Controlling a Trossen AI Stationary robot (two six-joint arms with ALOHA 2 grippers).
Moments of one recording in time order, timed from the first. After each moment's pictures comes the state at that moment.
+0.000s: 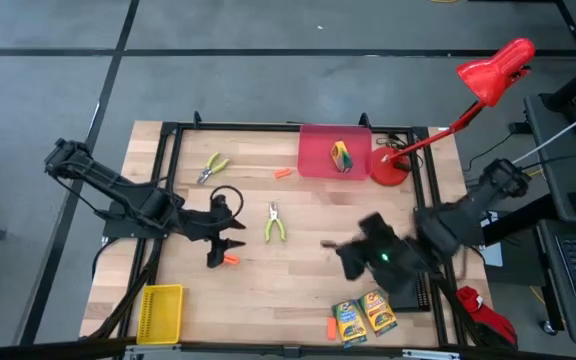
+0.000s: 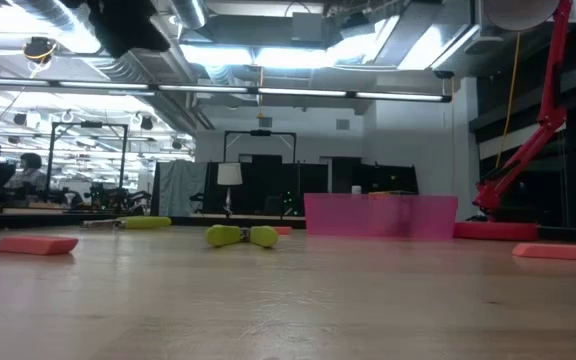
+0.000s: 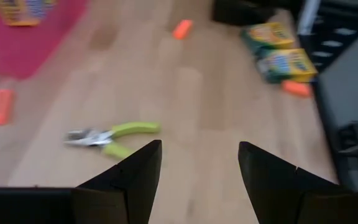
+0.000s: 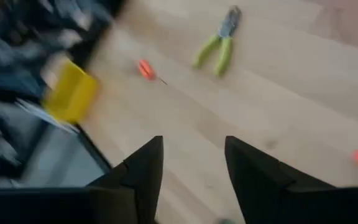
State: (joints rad) left arm -0.42 1.06 0.81 -0.40 -0.34 -0.48; right arm 0.68 1.47 1.44 -0.98 0.60 1.60
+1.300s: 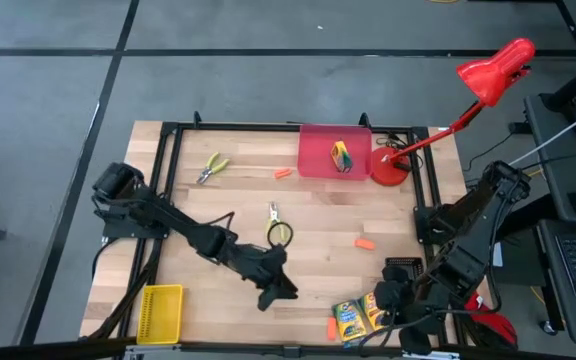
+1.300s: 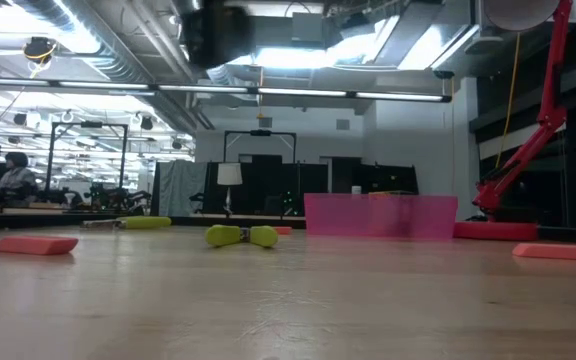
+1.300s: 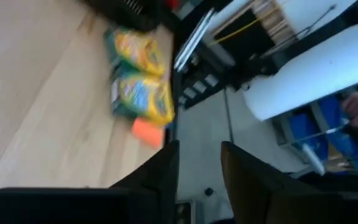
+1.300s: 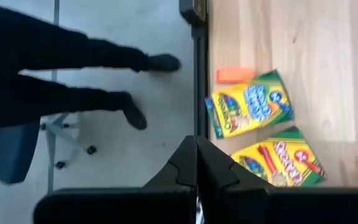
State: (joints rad) left arm -0.44 1.70 1.04 0.31 -0.02 -0.91; right arm 0.91 1.49 1.44 -0.90 0.03 0.97
